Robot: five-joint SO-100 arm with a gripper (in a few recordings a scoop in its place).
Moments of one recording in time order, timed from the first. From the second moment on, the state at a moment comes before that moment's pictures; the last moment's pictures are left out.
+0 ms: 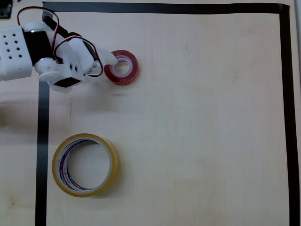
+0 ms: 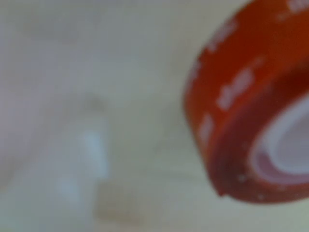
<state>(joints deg) -20.0 92.8 120.7 49.9 -13.7</state>
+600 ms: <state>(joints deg) -19.6 76.4 103.2 60.6 -12.0</state>
